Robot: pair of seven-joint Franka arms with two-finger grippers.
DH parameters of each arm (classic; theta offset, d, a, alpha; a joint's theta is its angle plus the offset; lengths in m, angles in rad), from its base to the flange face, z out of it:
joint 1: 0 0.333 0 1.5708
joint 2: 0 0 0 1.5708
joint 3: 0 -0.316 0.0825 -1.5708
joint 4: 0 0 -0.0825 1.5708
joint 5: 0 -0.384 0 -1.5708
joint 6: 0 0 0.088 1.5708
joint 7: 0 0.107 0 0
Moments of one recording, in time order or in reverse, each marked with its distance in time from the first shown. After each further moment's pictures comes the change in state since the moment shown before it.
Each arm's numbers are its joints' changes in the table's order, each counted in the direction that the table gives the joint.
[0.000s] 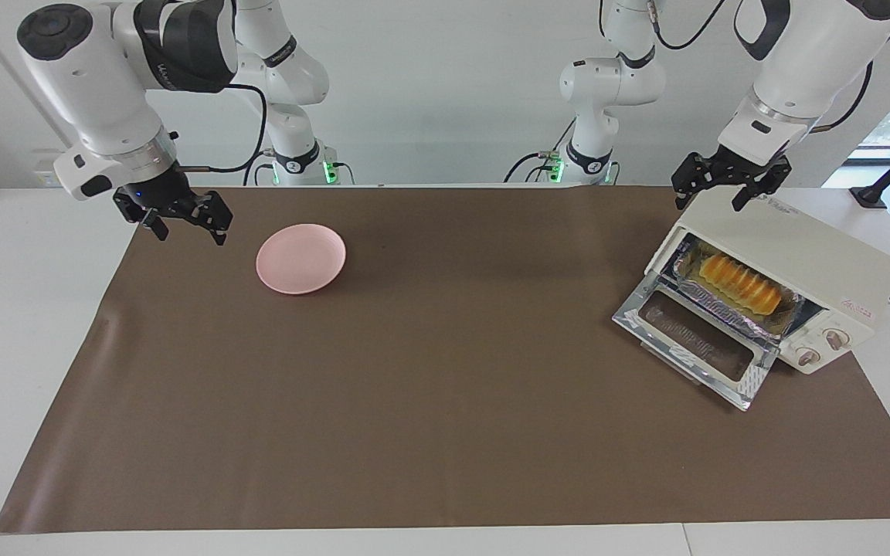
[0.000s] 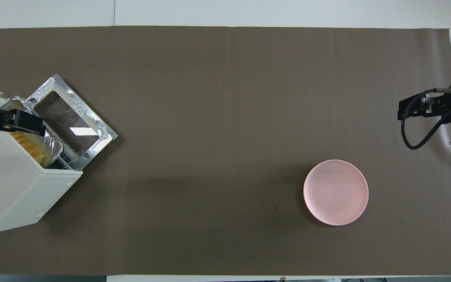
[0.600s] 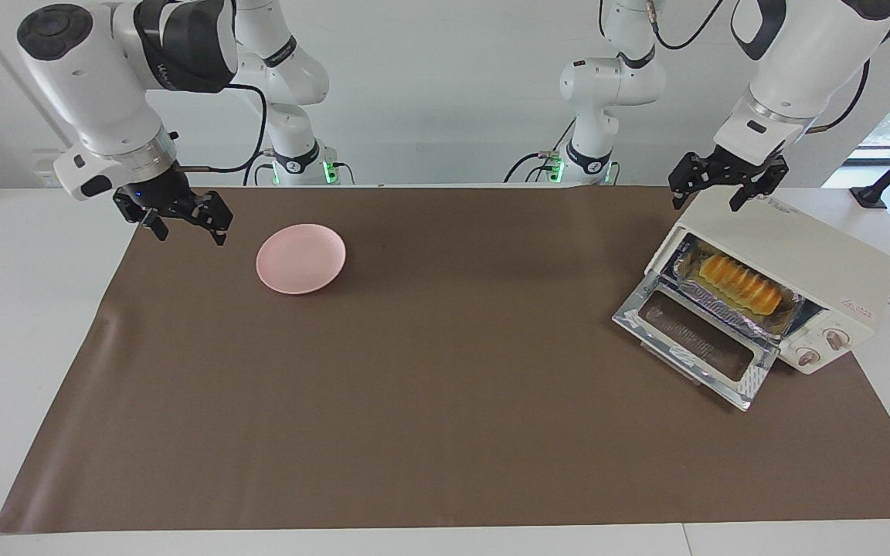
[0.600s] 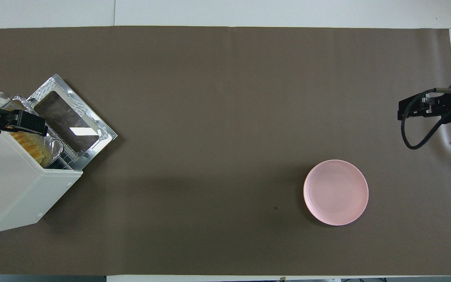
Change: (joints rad) left arm -0.001 0.000 0.007 0.000 0.000 0.001 0.003; right arm 0.000 0.000 0.000 0.000 0.000 0.000 0.000
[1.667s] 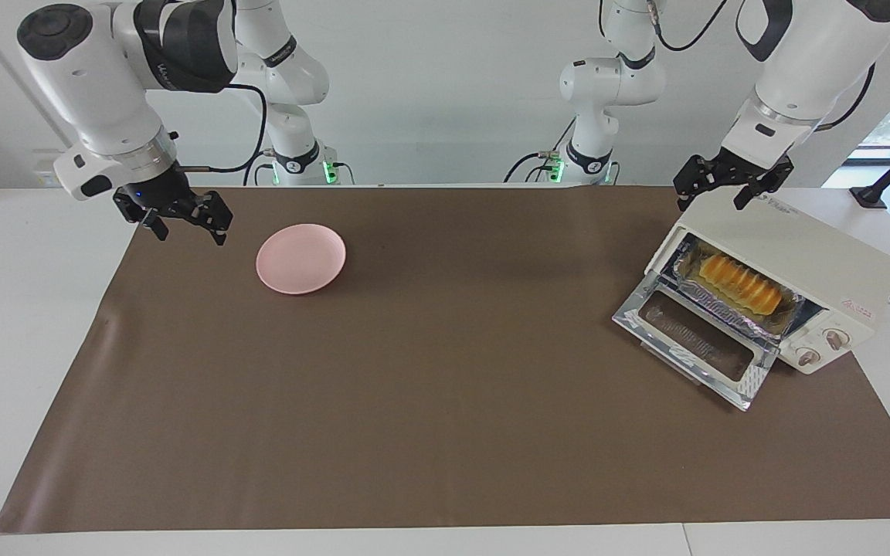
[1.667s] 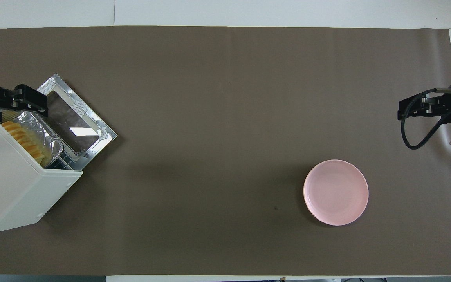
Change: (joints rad) left arm 0.001 -0.178 -0.008 0.171 -0.043 -0.045 -0.219; right arm 0.000 0.000 0.000 0.000 0.000 0.000 0.000
